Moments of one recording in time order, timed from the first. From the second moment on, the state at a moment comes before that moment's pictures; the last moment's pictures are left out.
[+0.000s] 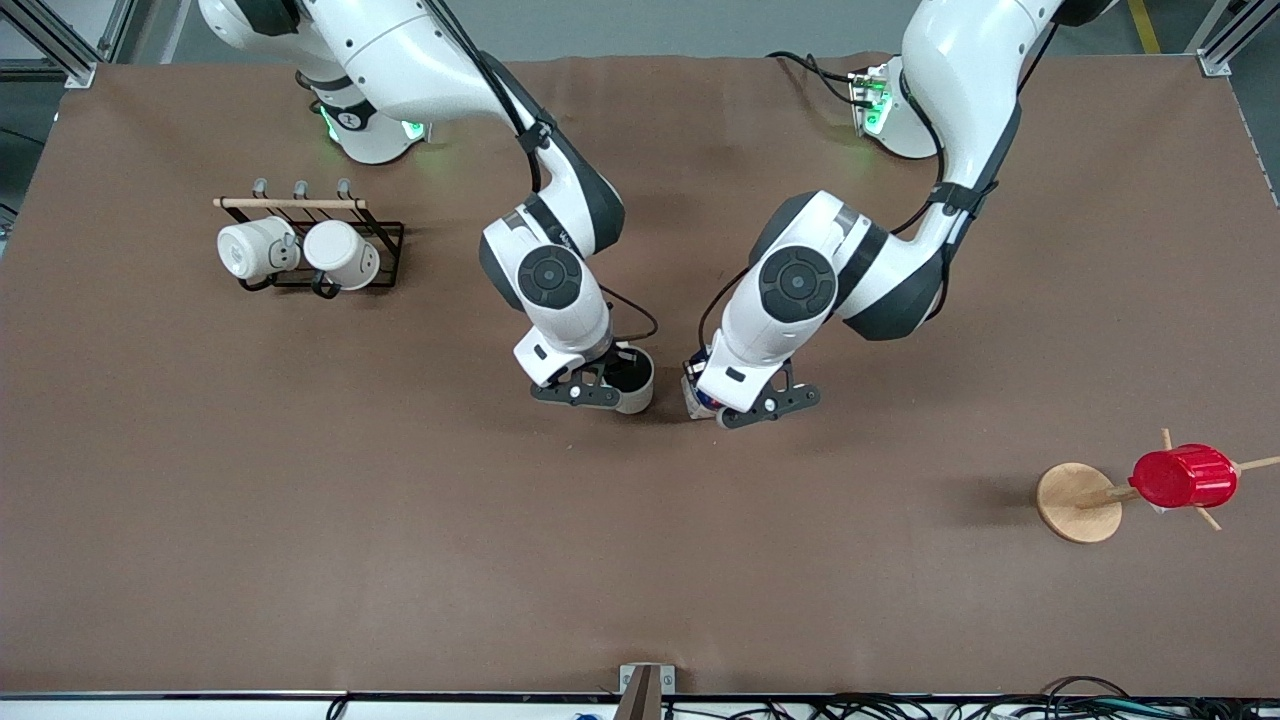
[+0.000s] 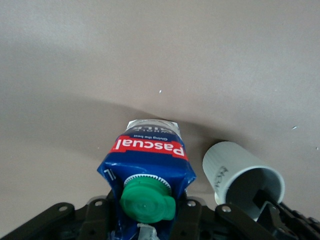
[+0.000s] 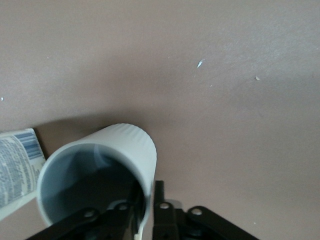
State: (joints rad) left arm -0.41 0.59 -0.26 -1.49 0.01 2.05 -0.90; right arm 0.73 0.66 -0.06 -1.58 0.16 2.27 0.72
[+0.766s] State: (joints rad) left arm -0.44 0.61 -0.26 -1.46 0.01 2.05 -0.90; right arm 0.62 0.44 -0.24 -1.54 0.05 2.12 0.69
